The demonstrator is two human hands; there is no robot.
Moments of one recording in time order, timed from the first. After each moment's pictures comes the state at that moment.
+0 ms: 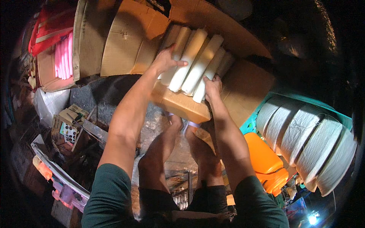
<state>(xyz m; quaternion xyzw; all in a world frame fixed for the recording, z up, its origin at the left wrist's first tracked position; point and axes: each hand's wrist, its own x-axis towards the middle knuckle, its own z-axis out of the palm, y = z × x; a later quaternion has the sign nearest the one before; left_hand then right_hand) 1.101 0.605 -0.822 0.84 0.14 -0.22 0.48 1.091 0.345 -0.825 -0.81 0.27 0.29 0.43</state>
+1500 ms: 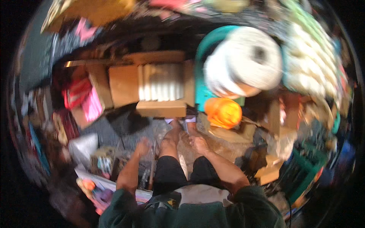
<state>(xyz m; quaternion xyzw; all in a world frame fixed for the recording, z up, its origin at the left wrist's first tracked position) 0.772 0.606 -0.603 0.83 0.08 -0.51 0.21 0.792 0.179 -0.572 -0.84 0.01 0.38 0.39</state>
